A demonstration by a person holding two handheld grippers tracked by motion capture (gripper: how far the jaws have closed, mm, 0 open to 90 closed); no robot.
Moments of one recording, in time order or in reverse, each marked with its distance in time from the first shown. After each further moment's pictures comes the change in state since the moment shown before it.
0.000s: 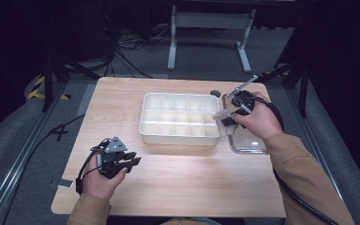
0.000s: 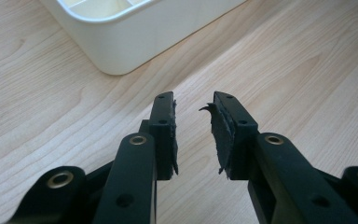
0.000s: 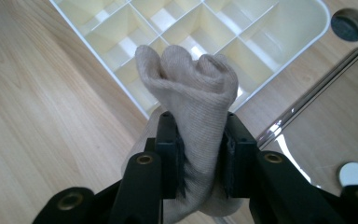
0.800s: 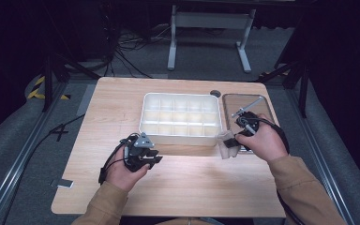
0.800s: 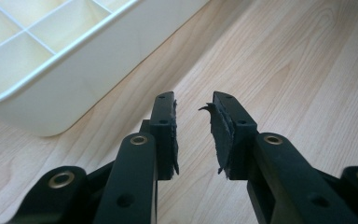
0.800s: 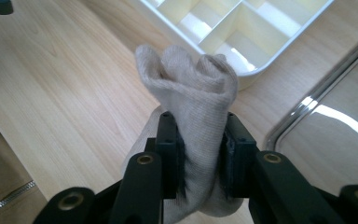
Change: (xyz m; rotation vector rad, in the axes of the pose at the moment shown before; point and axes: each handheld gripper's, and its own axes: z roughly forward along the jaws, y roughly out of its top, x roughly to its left) left arm -0.024 0.037 0.043 0.041 -0.102 0.131; right arm 0.026 -0.051 0.007 0.039 0.095 0.118
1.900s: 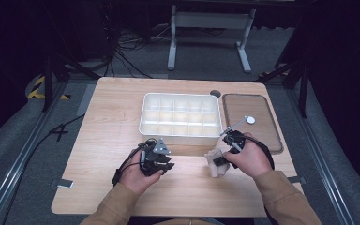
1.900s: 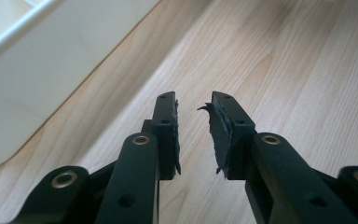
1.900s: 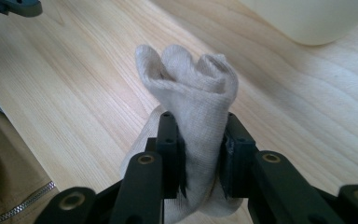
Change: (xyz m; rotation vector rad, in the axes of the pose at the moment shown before) left arm -0.021 0.011 0.032 0.085 -0.046 0.078; right arm 0.023 -0.025 0.055 0.073 0.091 0.087
